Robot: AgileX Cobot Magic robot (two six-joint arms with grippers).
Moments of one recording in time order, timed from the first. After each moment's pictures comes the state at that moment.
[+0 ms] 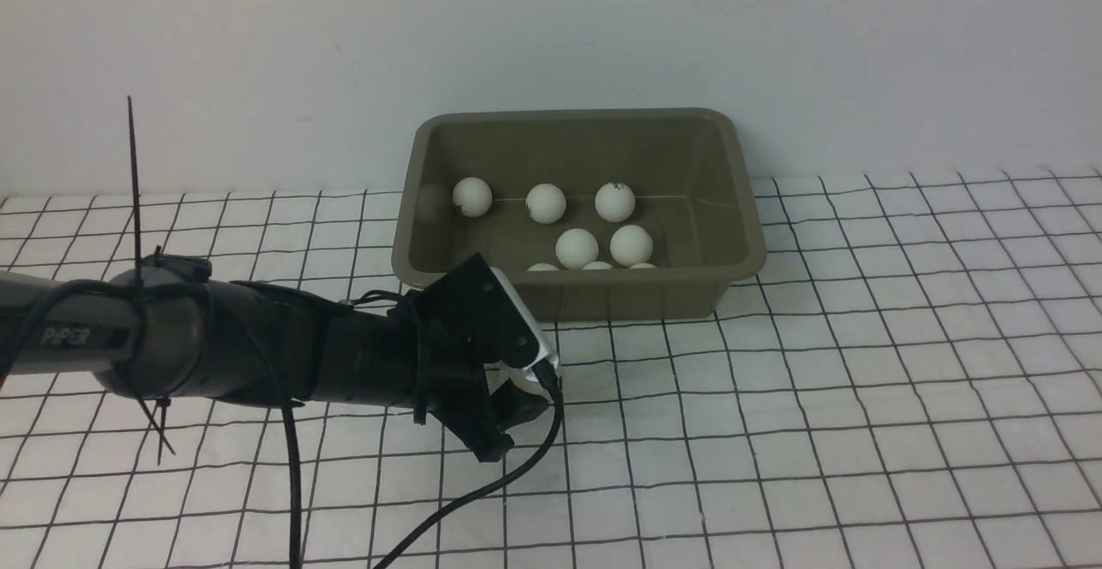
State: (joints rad) right arm 0.48 0.20 -0.61 0.55 0.96 -0.04; left arm -0.34 1.90 -0.93 -1.71 0.38 2.27
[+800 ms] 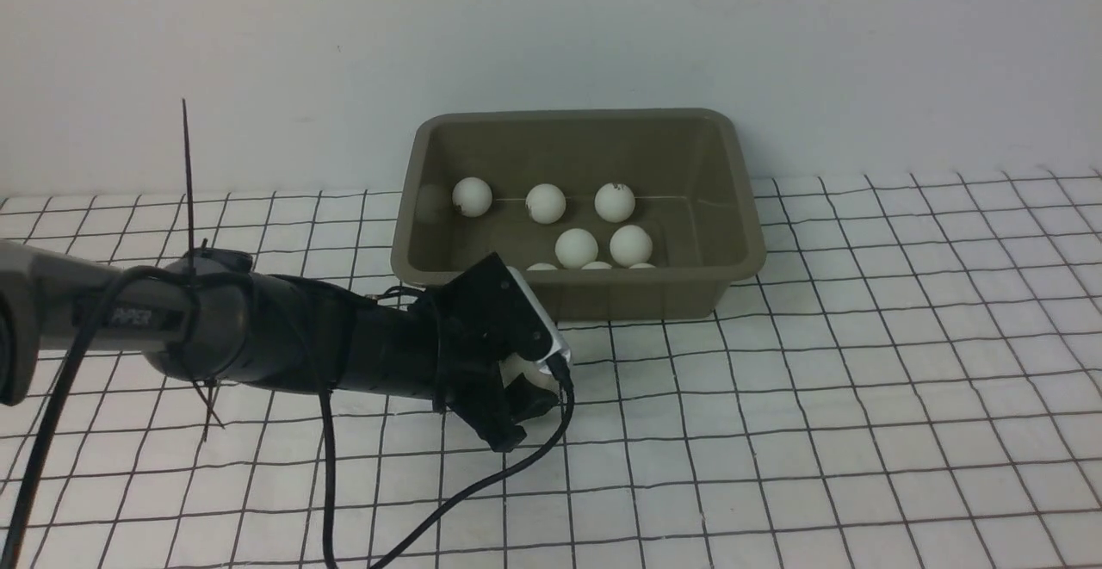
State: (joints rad) right arm 0.48 0.20 -0.61 0.55 0.94 -0.04; left arm -0.33 2.01 -1.01 -1.71 0.39 2.27
